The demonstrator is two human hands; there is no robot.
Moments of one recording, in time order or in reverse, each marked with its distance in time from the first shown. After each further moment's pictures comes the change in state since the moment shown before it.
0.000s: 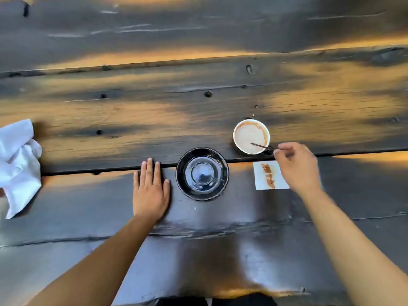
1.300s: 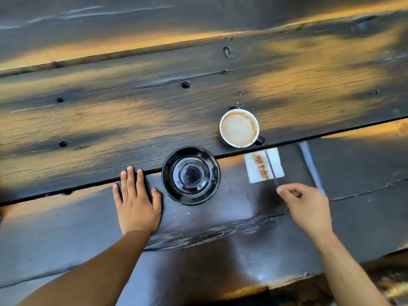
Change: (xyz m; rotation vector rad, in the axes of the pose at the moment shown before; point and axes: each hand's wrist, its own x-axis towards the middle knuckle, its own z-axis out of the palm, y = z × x) left_hand 0.004 -0.006 0.027 -0.042 0.120 -0.074; right_hand -0.092 0.049 -0.007 -0.041 0.000 0.334
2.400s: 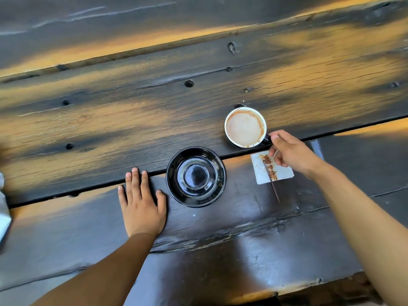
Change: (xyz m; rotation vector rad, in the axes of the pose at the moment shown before) left_hand 0.001 -0.001 0.000 0.006 0.030 0.009; right_hand 0.113 -0.062 0.021 0.232 -0.471 -0.135
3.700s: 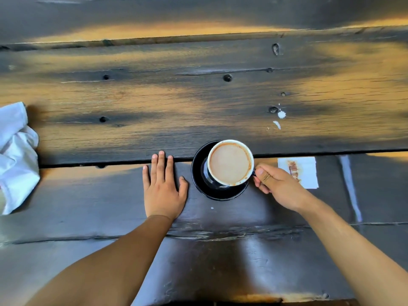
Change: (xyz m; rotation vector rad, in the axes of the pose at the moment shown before) left_hand 0.000 0.003 -0.006 0.001 -0.039 -0.004; right_hand -0.040 -0.001 0.088 -0.132 -0.347 -0.265
